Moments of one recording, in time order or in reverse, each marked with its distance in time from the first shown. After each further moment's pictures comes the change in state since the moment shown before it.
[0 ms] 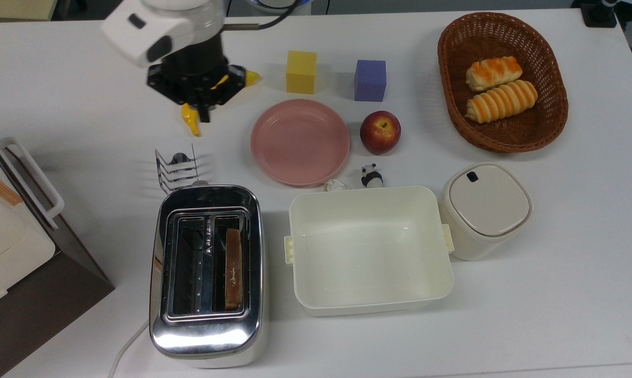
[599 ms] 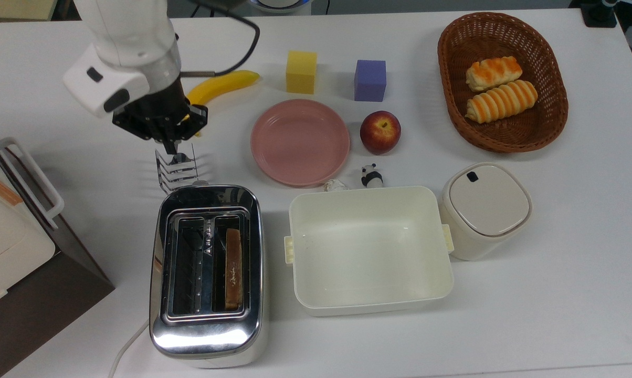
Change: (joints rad) arm -0.071 0.121 0.000 0.035 0.000 0.073 -0.057
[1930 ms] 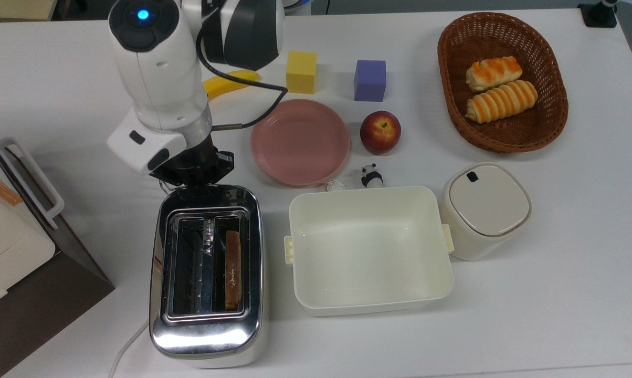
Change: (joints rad) arm 0.024 0.115 0.022 0.002 0.015 0.134 -0.013
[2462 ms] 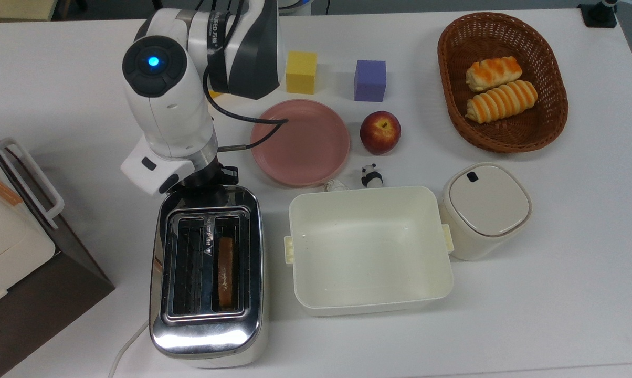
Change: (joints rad) arm 0.000 0.065 0.000 -0.003 0.000 0.008 0.000
